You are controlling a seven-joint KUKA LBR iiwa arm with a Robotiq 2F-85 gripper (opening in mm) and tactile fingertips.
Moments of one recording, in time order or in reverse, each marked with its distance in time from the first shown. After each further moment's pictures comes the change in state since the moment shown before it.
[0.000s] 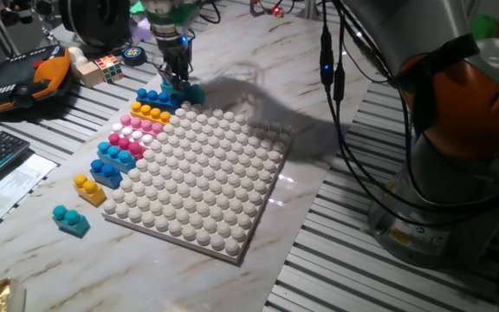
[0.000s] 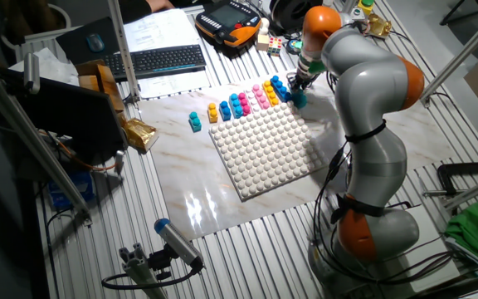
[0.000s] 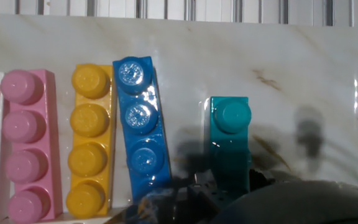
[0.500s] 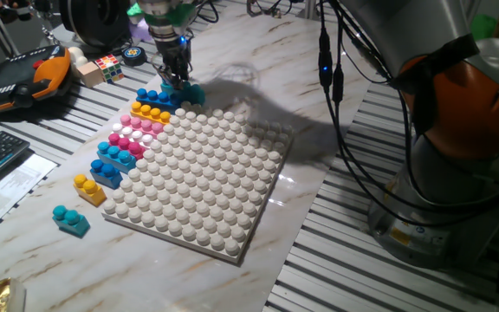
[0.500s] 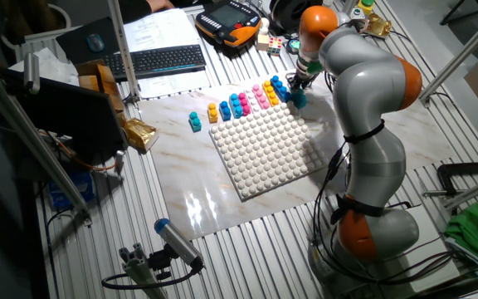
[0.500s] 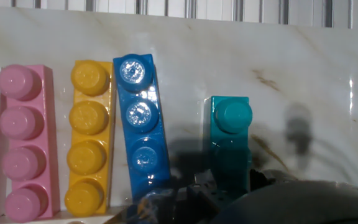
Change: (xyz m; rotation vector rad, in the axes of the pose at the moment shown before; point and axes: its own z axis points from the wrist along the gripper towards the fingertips) arm 0.000 0.000 0.000 0.012 0.006 -0.016
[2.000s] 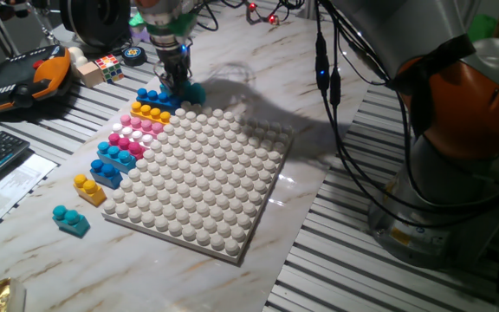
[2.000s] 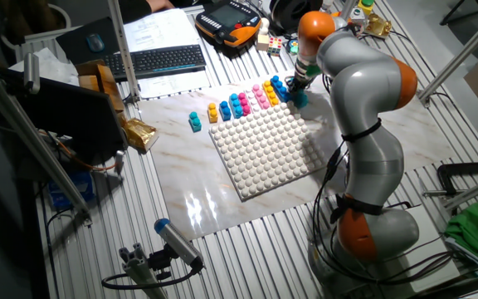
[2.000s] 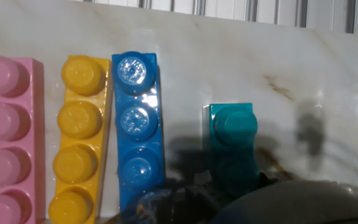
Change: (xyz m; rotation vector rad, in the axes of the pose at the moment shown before) arm -0.007 -0.001 0.023 -0.015 -0.004 -0.048
